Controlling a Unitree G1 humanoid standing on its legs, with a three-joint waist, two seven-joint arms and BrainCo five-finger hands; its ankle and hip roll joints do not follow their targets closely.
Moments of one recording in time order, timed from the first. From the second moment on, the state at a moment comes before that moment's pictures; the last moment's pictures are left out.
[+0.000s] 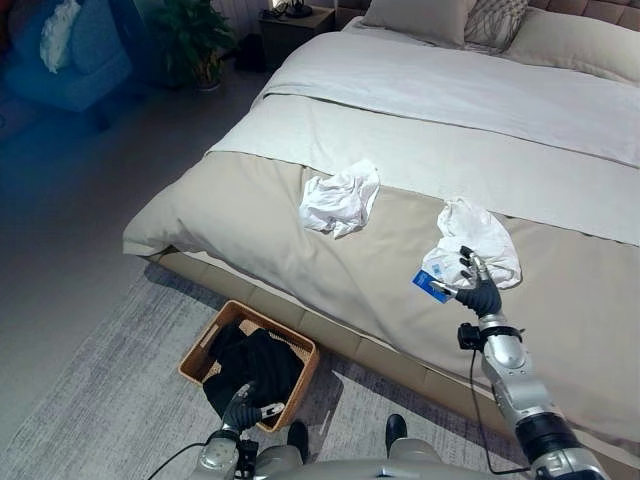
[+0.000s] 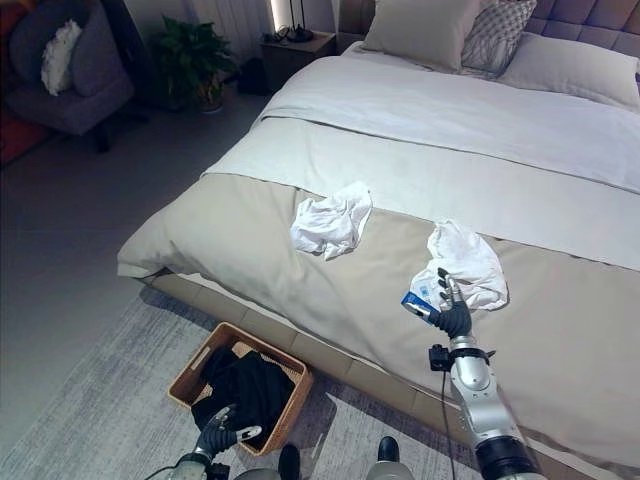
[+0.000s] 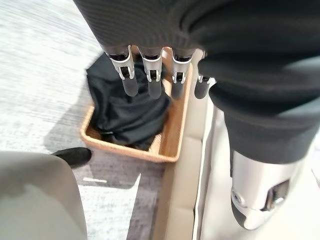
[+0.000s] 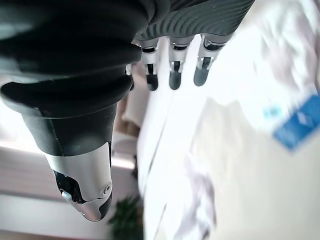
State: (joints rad) left arm 0.07 0.20 -0.24 0.98 -0.05 -0.23 0.08; right arm -0.07 -0.43 0.04 0.39 0.04 -0.23 -0.22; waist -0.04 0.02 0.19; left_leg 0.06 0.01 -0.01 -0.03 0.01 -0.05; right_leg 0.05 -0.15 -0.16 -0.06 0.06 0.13
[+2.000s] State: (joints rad) left arm -0.14 0.20 -0.45 0.76 -0.39 -0.26 0.22; right arm -1.34 -0.90 0.65 1.34 -0.19 -0.01 -0.45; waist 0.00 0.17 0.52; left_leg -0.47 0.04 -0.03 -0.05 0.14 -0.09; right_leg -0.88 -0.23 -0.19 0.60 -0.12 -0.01
